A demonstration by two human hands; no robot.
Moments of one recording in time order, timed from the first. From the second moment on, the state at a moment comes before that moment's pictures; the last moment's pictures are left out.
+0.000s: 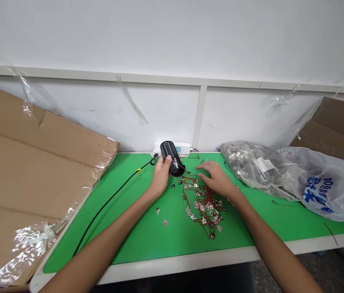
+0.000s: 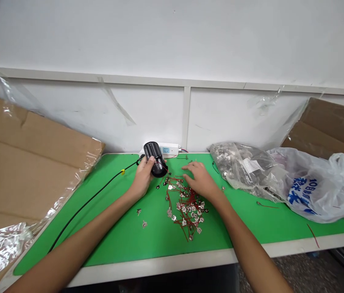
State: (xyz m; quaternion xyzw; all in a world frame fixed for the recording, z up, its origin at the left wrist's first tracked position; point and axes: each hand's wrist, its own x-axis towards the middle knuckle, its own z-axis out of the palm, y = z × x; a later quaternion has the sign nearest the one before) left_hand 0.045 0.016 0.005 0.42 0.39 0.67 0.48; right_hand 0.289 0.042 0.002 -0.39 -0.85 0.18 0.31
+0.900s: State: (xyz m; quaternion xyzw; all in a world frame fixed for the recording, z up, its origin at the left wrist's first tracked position) left_hand 0.038 0.032 -0.017 0.39 0.43 0.67 0.46; right_hand 0.251 0.041 -0.019 -0.36 -0.87 0.21 0.27
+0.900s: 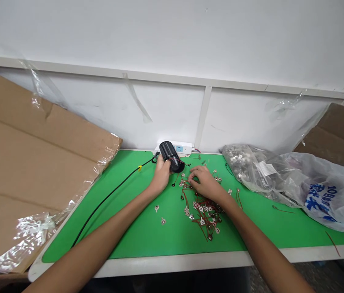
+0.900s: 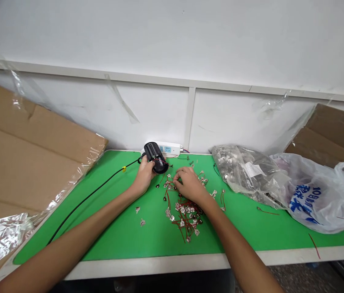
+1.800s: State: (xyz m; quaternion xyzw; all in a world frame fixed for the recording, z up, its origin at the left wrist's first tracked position) left_hand 0.041 0.019 -0.004 0.41 0.42 0.65 0.48; right_hand 0.268 0.031 0.011 -0.41 -0.66 0.47 0.41
